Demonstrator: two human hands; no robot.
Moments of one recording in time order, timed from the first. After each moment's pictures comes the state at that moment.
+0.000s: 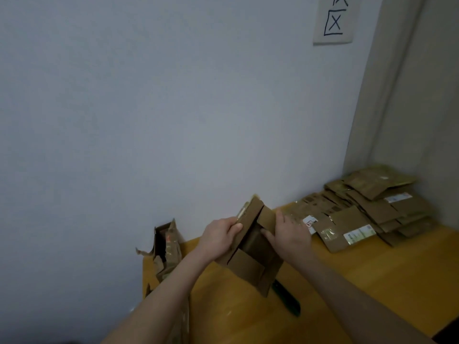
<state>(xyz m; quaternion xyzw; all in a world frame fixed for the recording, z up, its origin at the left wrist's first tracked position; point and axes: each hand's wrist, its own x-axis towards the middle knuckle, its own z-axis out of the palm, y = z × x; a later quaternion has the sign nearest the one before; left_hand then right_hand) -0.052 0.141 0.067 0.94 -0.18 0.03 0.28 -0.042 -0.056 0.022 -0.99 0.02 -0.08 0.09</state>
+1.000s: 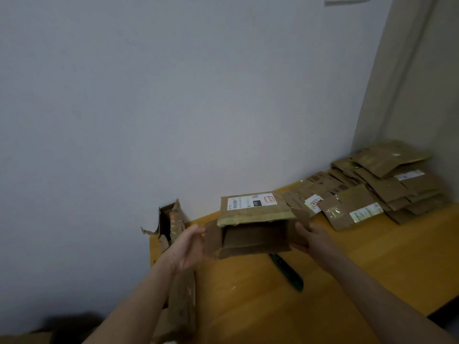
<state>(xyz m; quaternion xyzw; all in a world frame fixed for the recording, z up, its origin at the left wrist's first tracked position) -0.071 0.220 0.001 0.57 0.07 -0.26 0.78 -0.084 -0.100 -0.018 -0.62 0.12 0.10 0.77</state>
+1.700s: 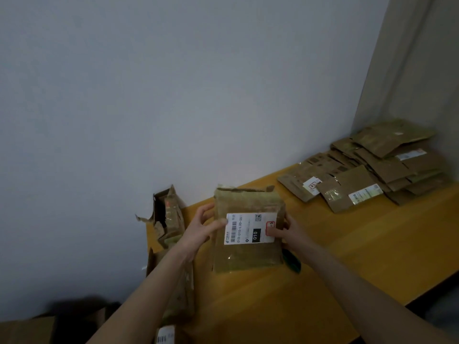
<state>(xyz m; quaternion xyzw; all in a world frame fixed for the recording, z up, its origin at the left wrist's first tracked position) -0.079 0.183 -0.004 0.72 0.04 -0.15 0.67 -0.080 -0.068 -0.055 -0.65 0.10 0.17 0.73</state>
